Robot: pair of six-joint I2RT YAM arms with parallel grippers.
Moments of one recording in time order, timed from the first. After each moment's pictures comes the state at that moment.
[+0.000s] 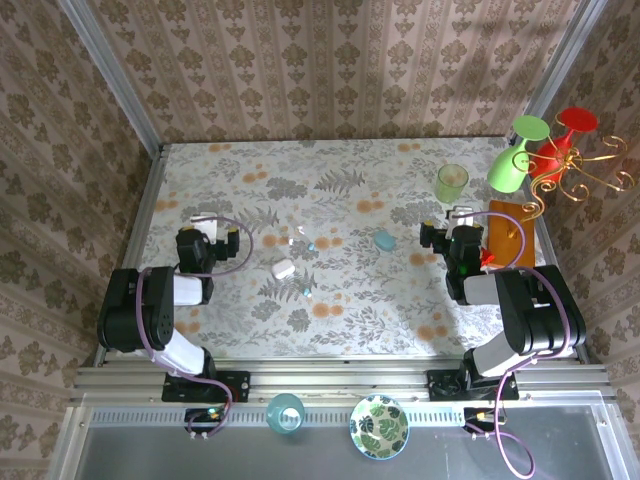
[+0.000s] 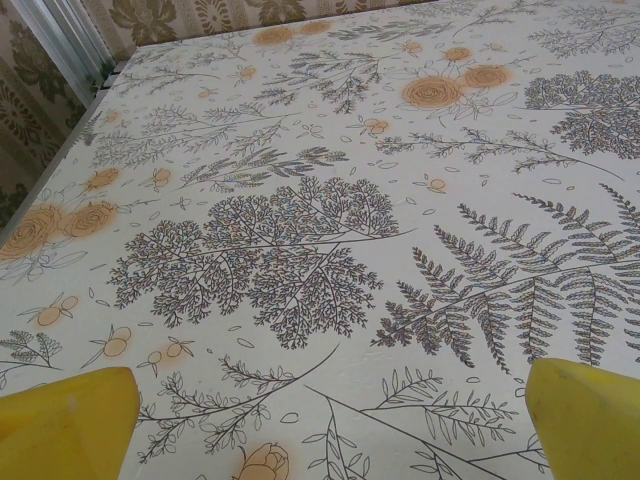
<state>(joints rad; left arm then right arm) -0.02 1.56 0.38 0.80 0.00 0.13 0.05 1.53 0.37 0.79 0.21 0.06</state>
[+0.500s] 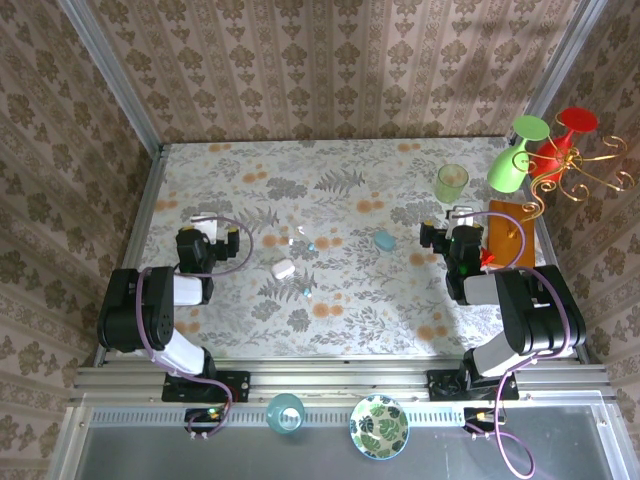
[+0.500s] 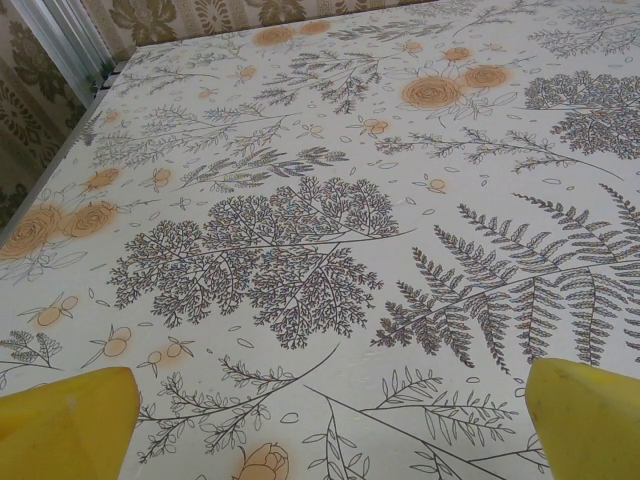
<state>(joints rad) -0.02 1.55 0.38 0.80 0.00 0.13 0.05 1.53 0.37 0.78 0.21 0.05</state>
